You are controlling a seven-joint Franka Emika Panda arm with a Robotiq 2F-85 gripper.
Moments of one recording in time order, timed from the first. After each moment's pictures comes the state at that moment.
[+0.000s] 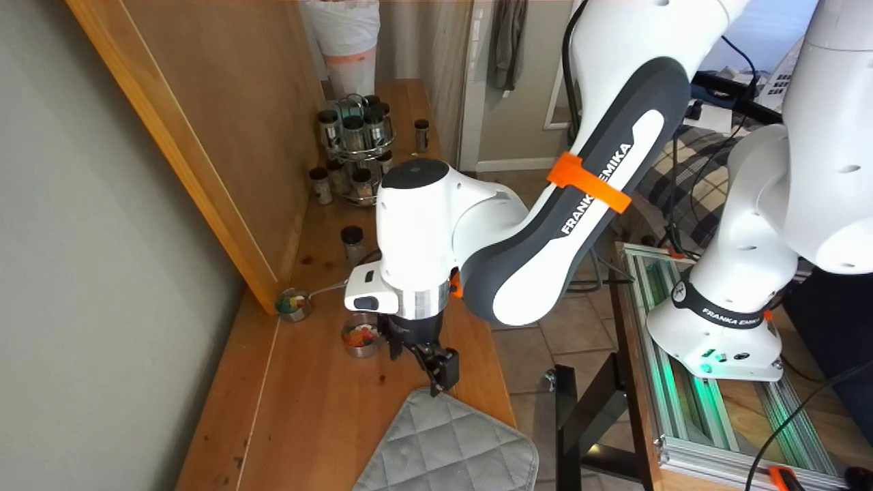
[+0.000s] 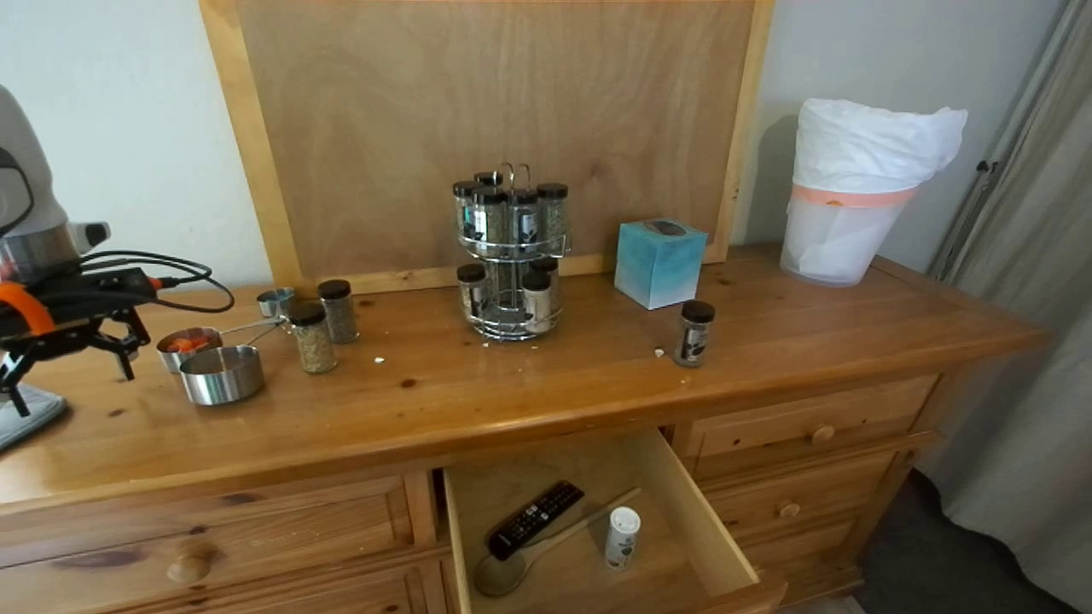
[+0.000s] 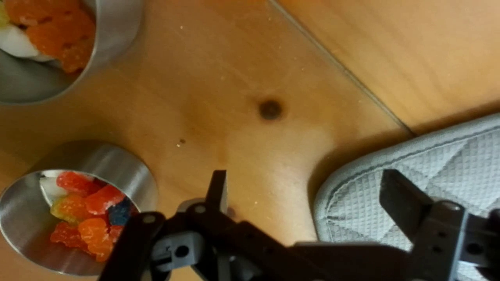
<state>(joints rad) 0.13 0.30 0.30 -2.30 0.05 2.64 -0.67</state>
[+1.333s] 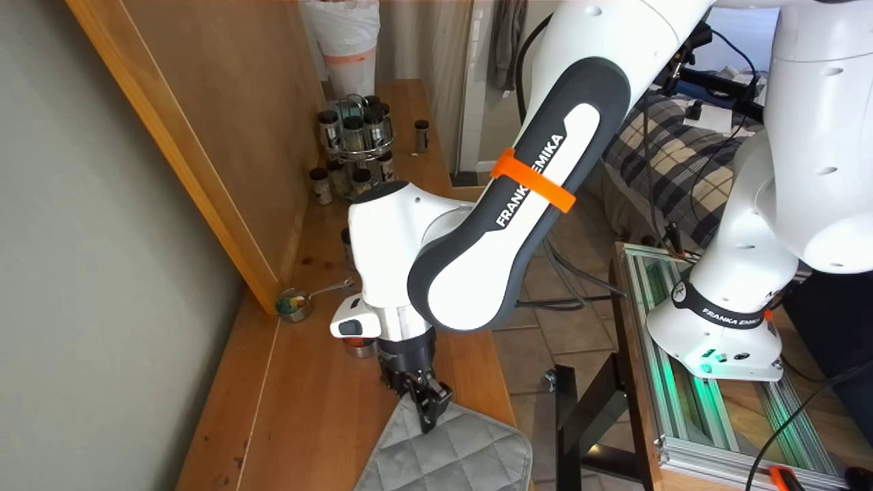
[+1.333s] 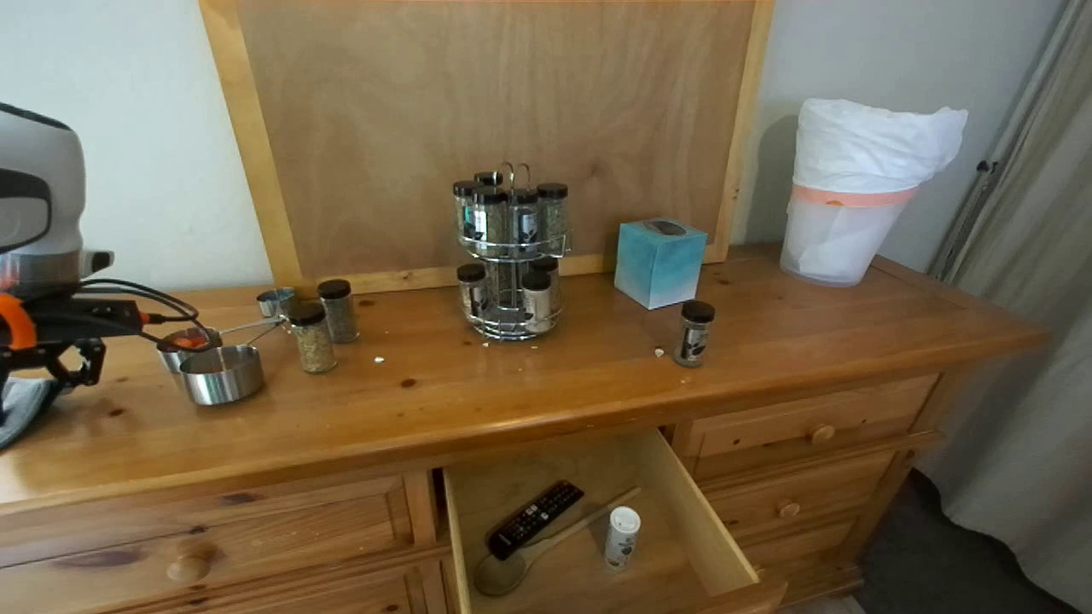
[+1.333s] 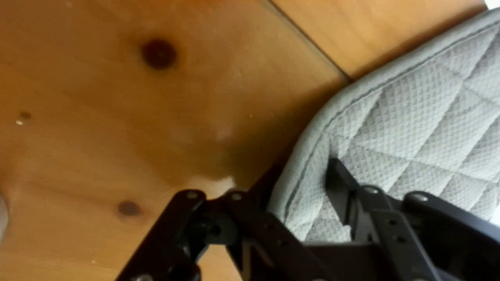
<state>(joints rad) 0.03 0.42 0.43 -2.18 0.31 2.49 -0.82</state>
